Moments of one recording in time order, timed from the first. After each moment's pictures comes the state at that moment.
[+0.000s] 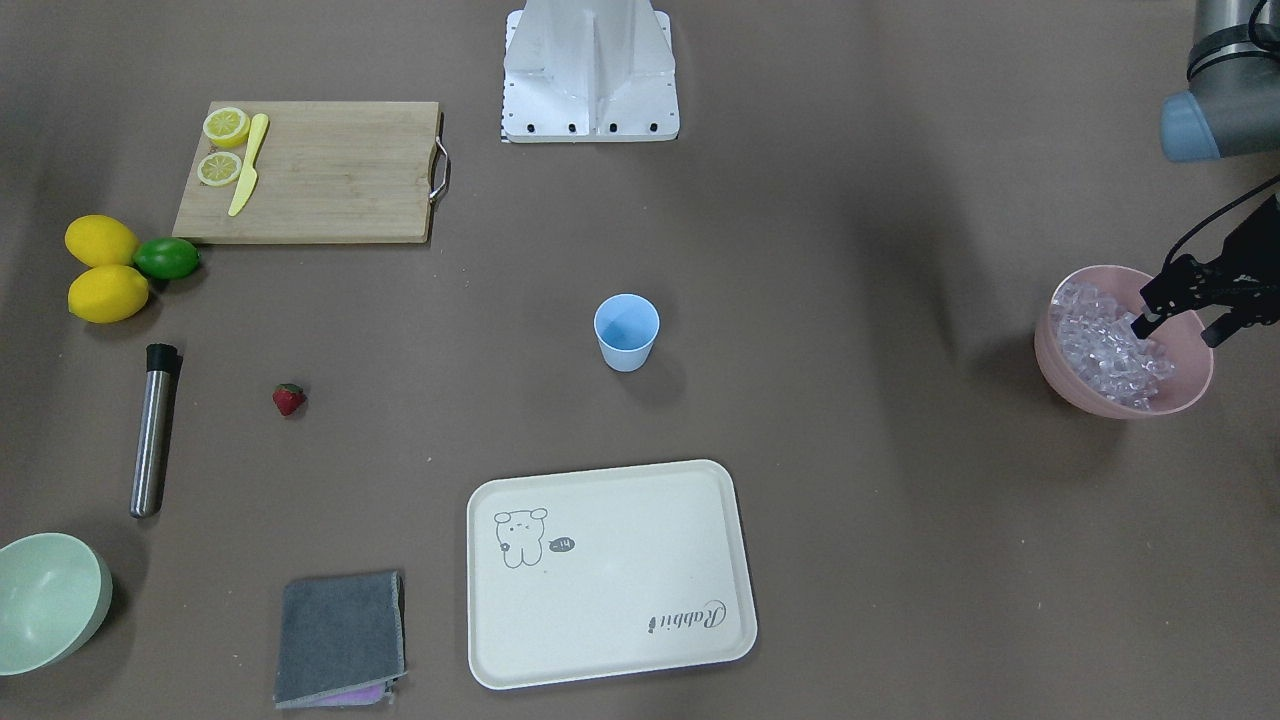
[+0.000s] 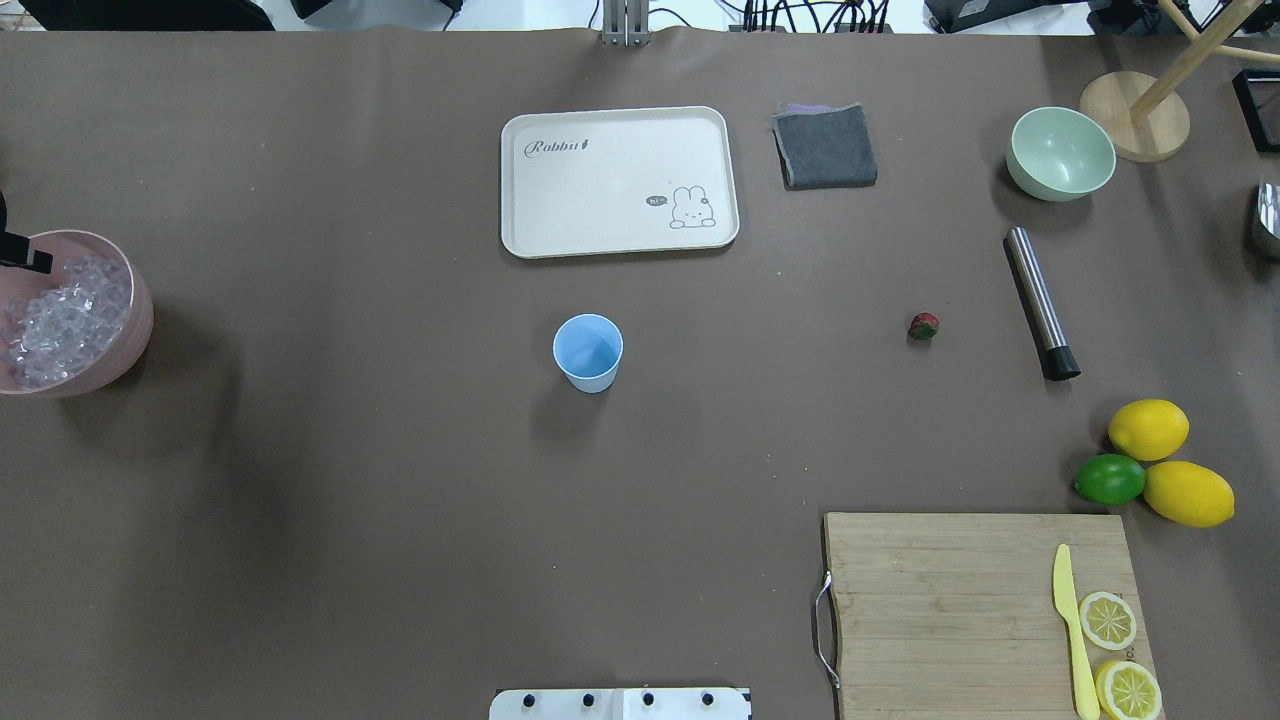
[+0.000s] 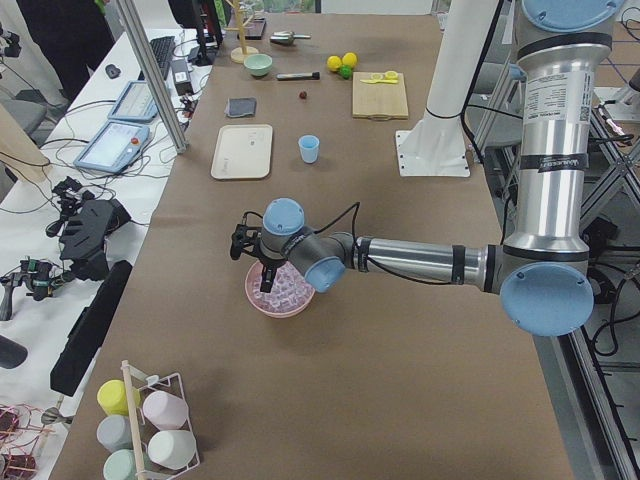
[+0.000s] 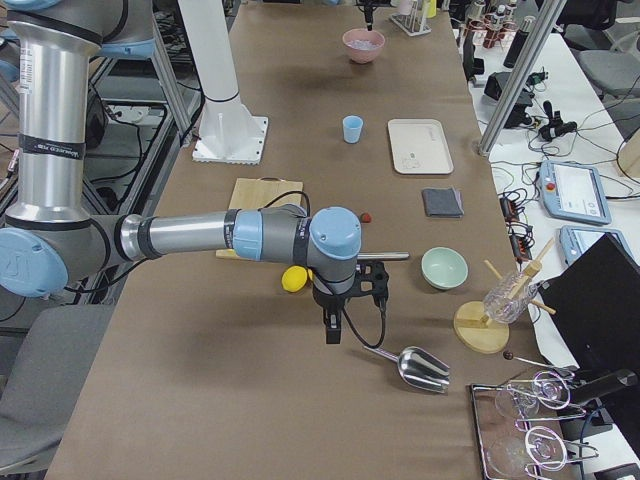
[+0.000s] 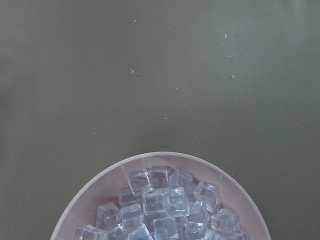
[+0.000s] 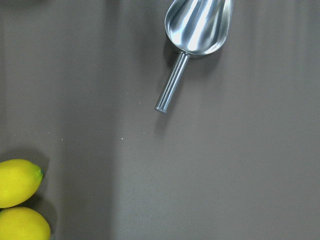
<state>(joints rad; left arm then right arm) -1.22 -1.57 -1.58 -2.28 -2.28 -0.67 1.65 -1.71 1.85 -1.77 2.30 -0.18</state>
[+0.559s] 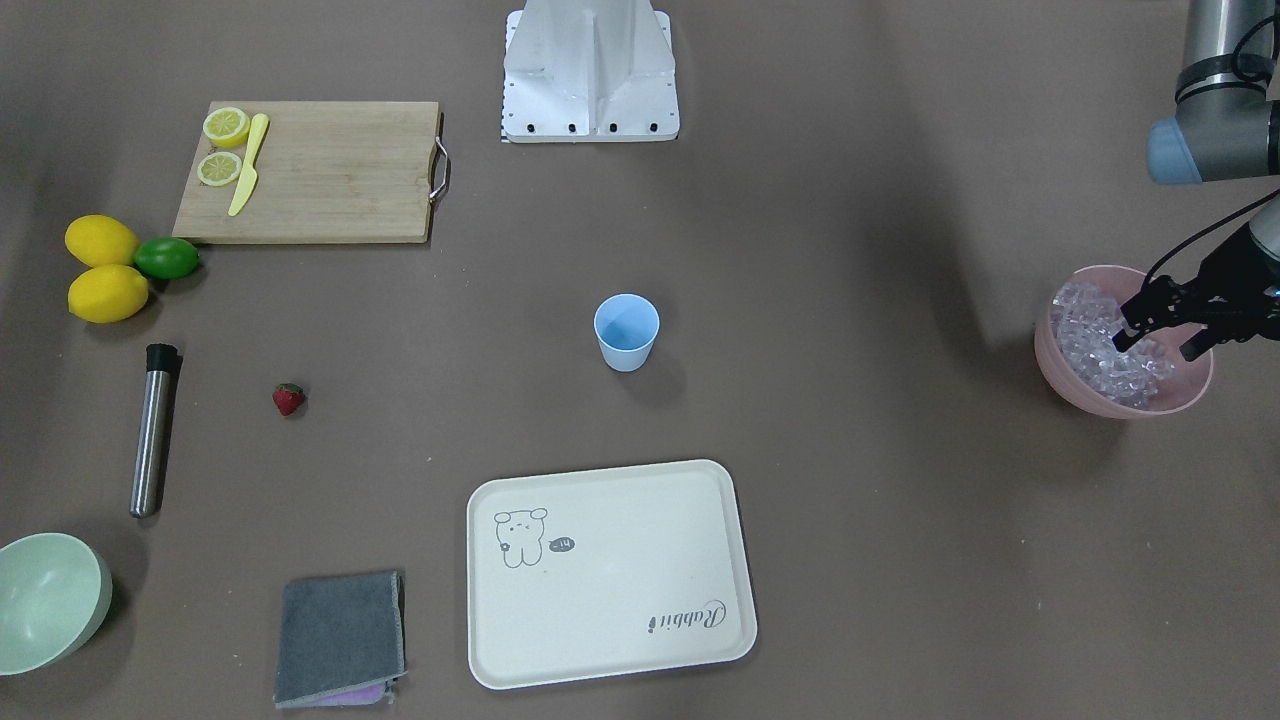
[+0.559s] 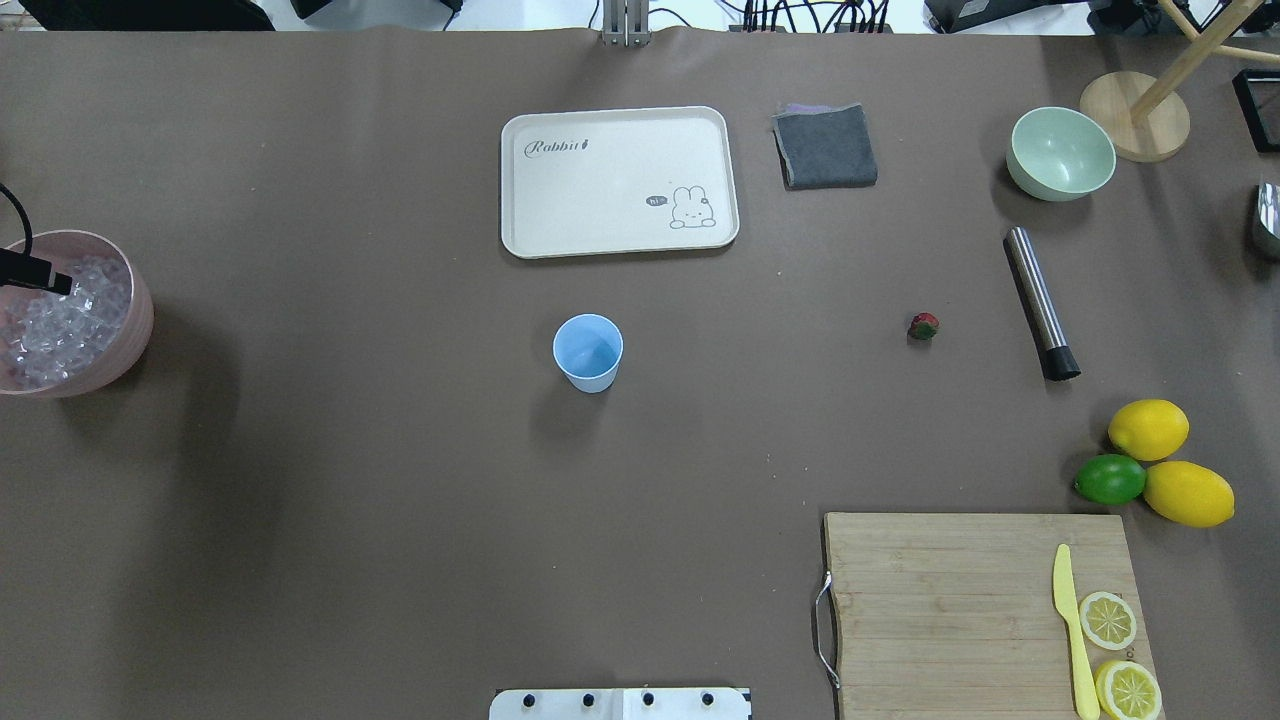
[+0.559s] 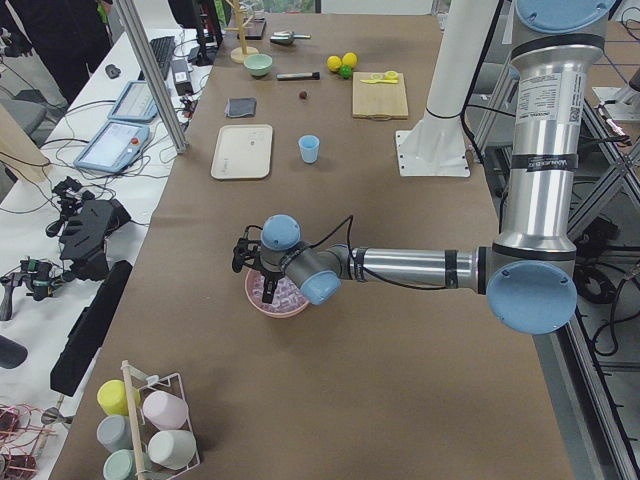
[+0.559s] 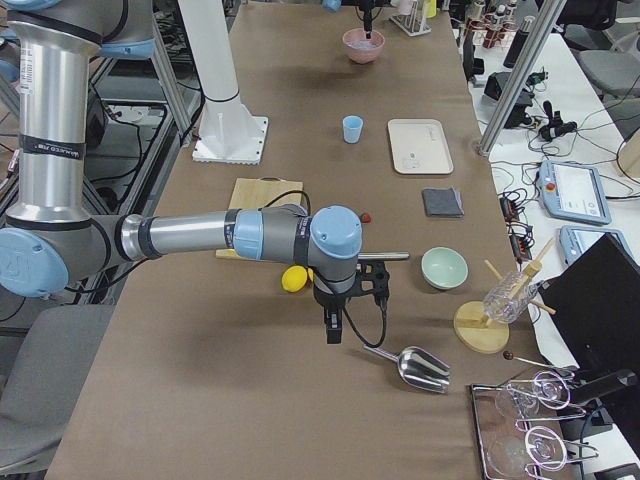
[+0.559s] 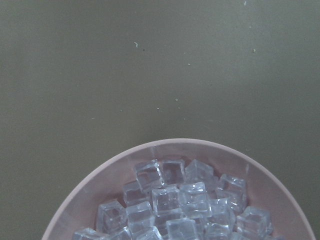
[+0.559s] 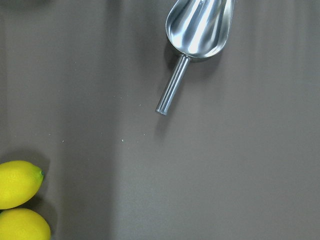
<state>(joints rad) -1.19 -1.58 -1.48 -2.38 -2.28 -0.67 1.65 -1.70 1.85 -1.77 2.29 -0.18</state>
